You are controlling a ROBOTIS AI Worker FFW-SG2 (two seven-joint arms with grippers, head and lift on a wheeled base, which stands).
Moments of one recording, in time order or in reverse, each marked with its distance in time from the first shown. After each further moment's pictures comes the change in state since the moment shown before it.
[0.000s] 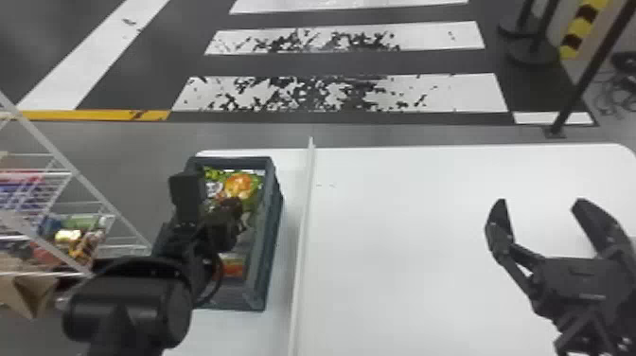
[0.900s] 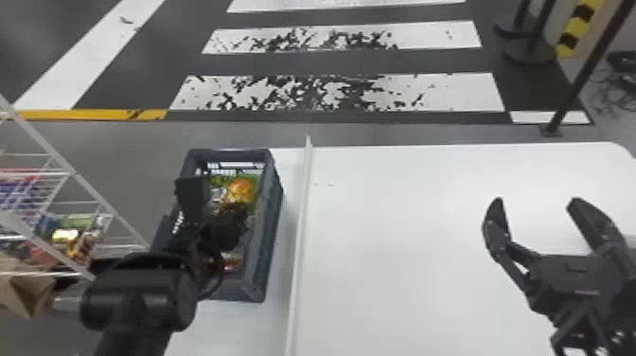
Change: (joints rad) left arm -0.086 -0.001 -0.011 0.222 0.002 -0.061 -0.071; right arm -0.011 0.000 -0.004 0.011 -0.009 0.013 0.002
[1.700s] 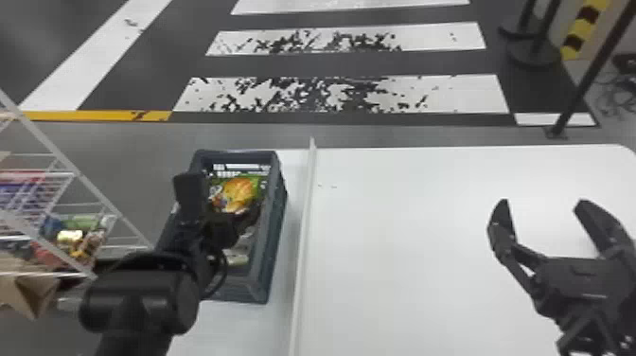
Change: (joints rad) left arm 0.013 0.002 0.001 -0.073 0.016 -0.004 0.075; right arm 0.003 0.006 -0.003 -0.006 0.005 0.000 0.003
